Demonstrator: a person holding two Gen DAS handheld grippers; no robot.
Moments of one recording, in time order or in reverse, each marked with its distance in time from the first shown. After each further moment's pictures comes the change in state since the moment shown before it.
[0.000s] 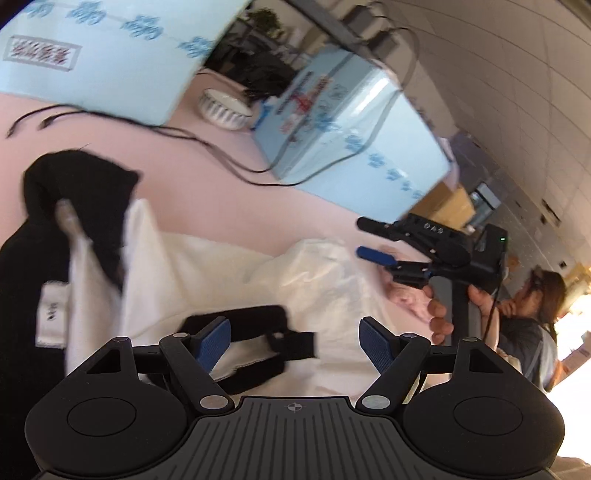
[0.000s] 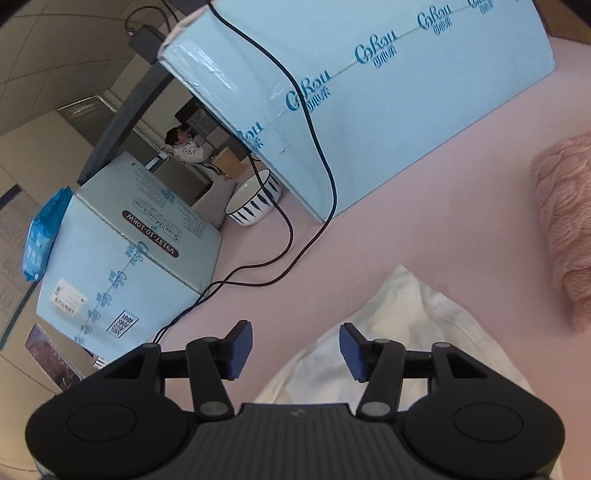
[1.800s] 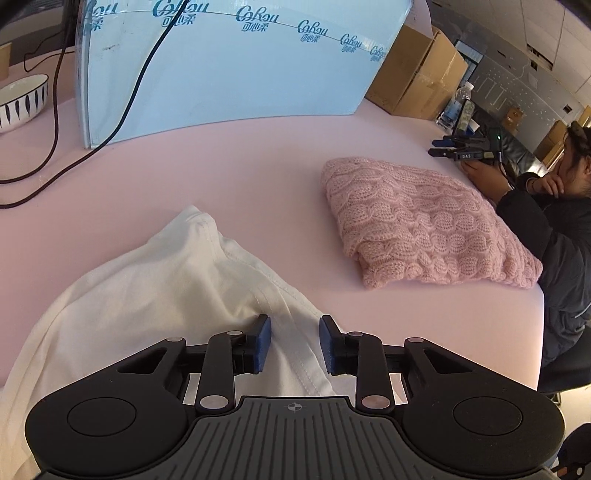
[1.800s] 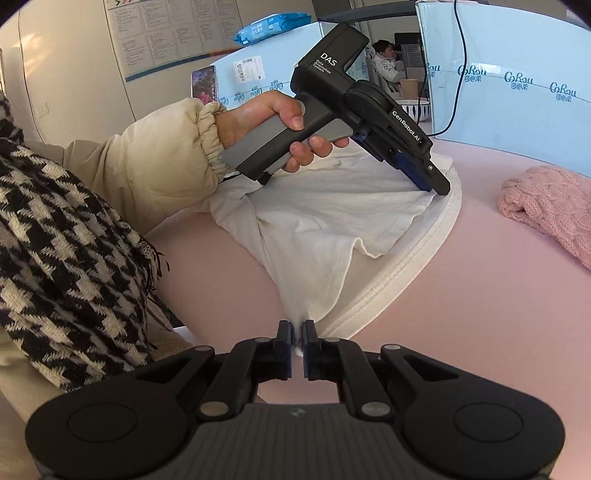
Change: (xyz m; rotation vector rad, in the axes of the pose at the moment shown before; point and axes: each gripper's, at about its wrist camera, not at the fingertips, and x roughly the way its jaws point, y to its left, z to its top) left arm 0.275 -0.107 0.041 0.305 0.312 0.149; right arm -0.176 -0.074 -0.148 -0.784 0.245 0.170
